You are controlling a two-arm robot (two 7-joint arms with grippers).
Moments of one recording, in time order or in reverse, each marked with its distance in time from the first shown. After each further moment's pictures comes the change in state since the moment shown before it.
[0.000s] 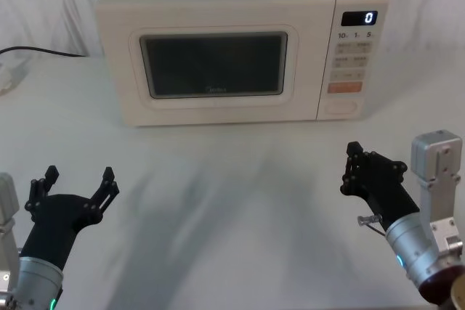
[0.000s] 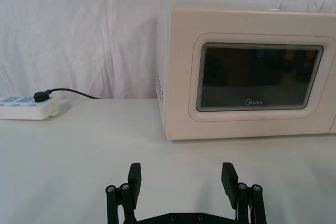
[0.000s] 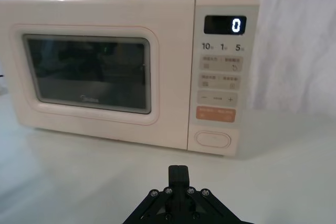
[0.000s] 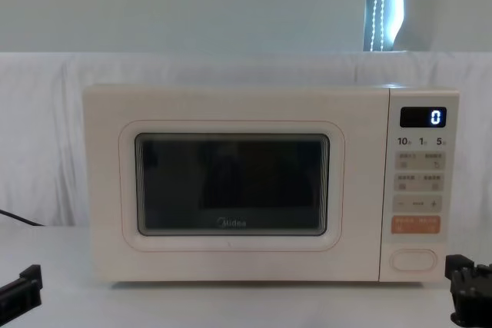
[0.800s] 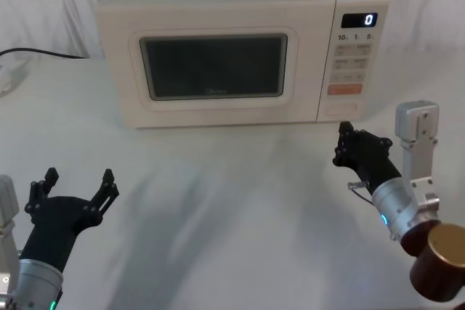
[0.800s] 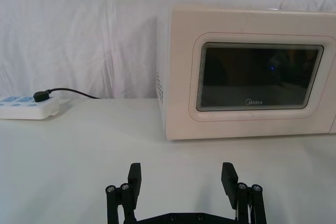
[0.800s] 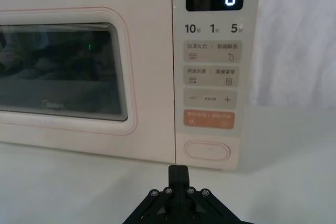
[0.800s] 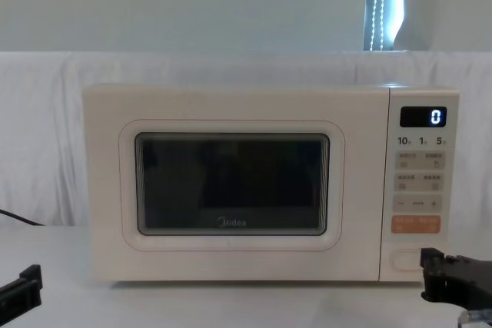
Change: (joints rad) left arm 0.000 0.000 0.000 0.000 0.000 0.000 0.000; right arm 0.247 -0.068 0.054 0.317 0.014 -0.027 0.077
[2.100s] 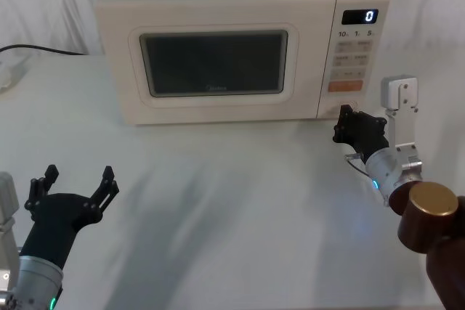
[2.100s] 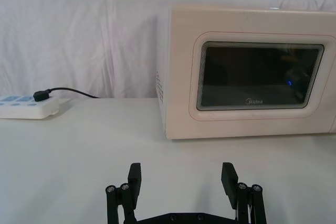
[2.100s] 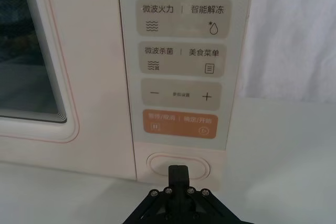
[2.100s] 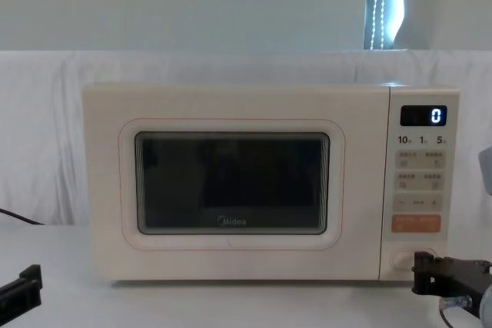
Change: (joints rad) left arm 0.000 0.000 0.000 0.000 0.000 0.000 0.000; right arm 0.293 -0.028 0.028 0.436 -0.042 -0.079 0.001
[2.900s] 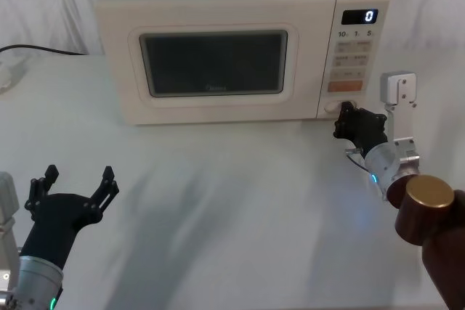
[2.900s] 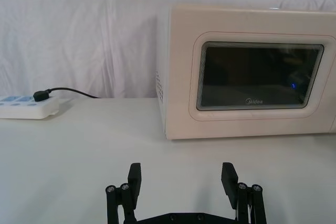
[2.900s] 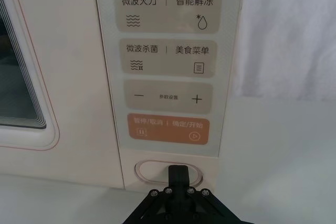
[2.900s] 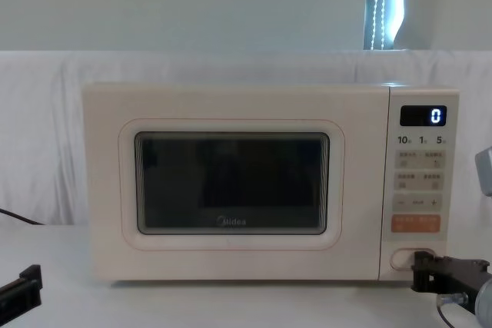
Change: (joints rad) left arm 0.000 0.000 0.000 0.000 0.000 0.000 0.000; right arm 0.072 -0.014 0.022 0.118 -0.012 -0.038 -0.003
